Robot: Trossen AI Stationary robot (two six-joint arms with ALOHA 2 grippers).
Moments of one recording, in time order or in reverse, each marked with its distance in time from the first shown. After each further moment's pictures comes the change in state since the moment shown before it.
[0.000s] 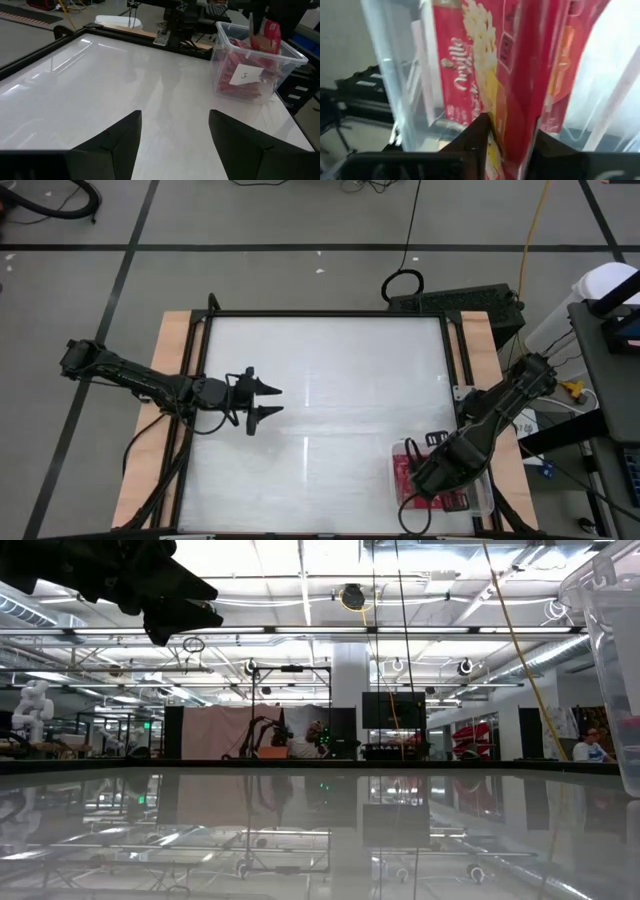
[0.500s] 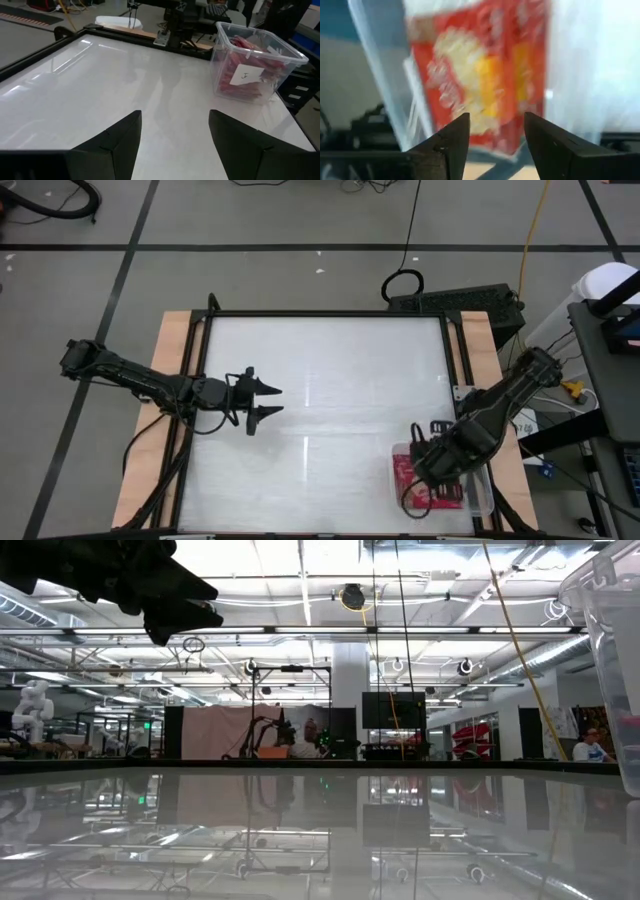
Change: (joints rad) left arm 0.002 0.000 0.000 0.002 0.000 0.003; right arm -0.038 -0.083 -0.004 0.007 0.086 0.142
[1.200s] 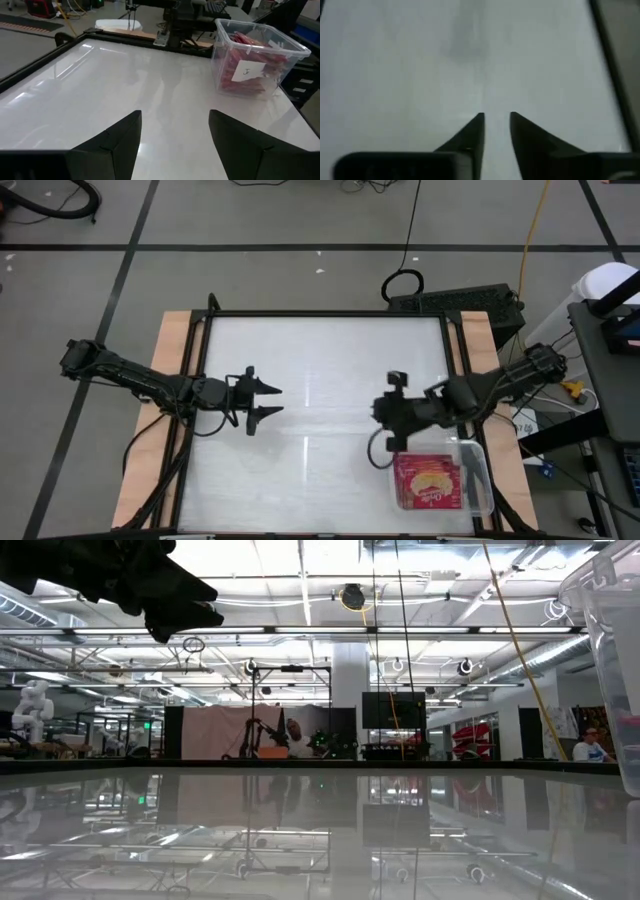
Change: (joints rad) left arm -0.002 0.000 0.000 0.000 -0.001 0.053; right arm -0.290 -0.067 -0.003 0.377 0.611 -0.500
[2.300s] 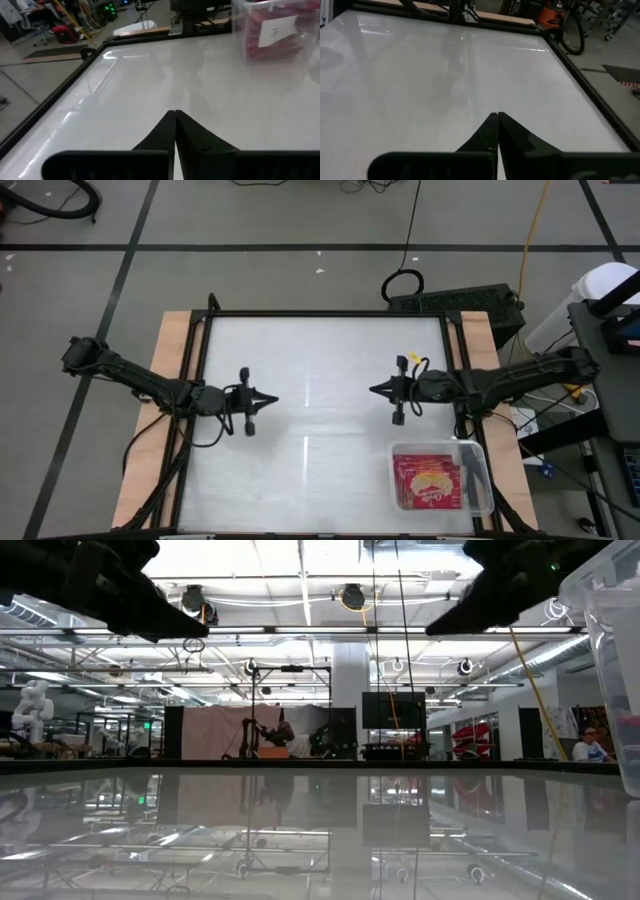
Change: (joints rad) left arm -0.070 -0.010 -0.077 0.026 -0.168 0.245; right arm -0.286 -0.454 -0.931 1.105 -0.110 -0.371
